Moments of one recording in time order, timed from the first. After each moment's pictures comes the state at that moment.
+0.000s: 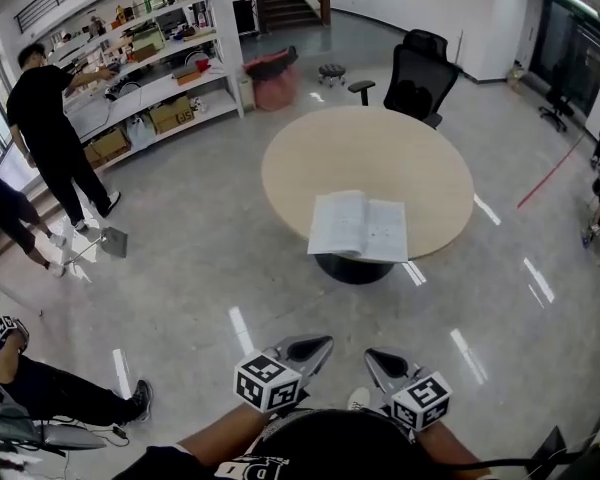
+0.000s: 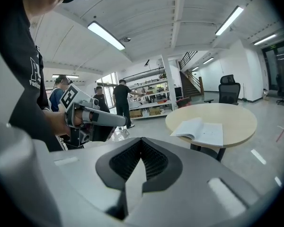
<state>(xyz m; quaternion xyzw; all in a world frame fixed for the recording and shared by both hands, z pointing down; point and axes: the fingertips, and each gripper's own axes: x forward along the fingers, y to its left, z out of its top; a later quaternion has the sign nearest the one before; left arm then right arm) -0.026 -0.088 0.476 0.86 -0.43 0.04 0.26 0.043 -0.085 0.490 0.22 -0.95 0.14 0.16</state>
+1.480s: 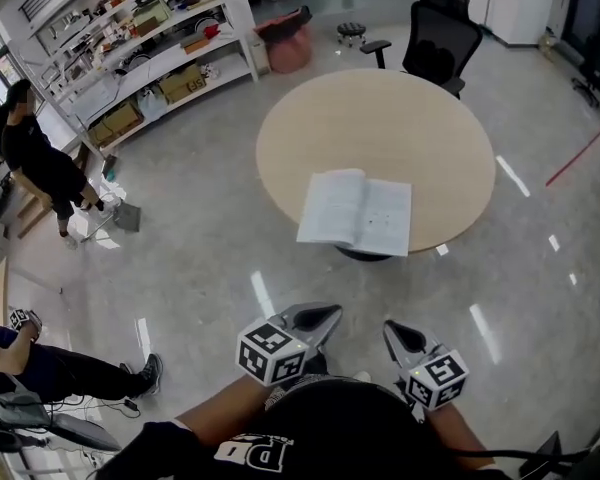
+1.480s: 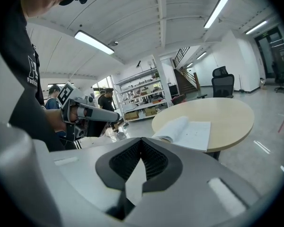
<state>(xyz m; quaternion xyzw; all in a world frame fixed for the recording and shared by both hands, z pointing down) 0.027 -0.207 0.483 0.84 -0.45 0.09 0.28 0.115 -0.214 0.514 0.22 -0.95 0.19 0.14</state>
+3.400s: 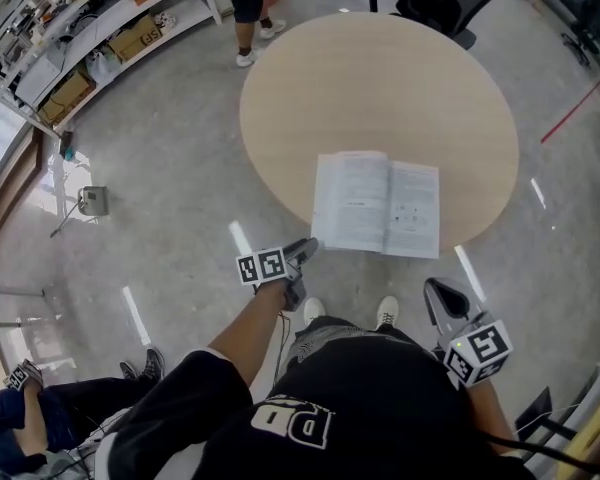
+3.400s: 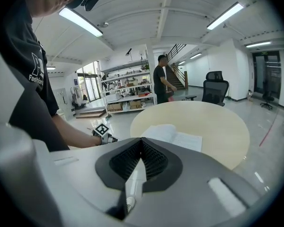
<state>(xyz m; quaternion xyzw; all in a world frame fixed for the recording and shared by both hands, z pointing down) -0.202 -0.406 0.738 0.67 -0.47 -0.09 0.56 0.033 -0.366 0.509 0.30 -0.91 0.16 0.22</state>
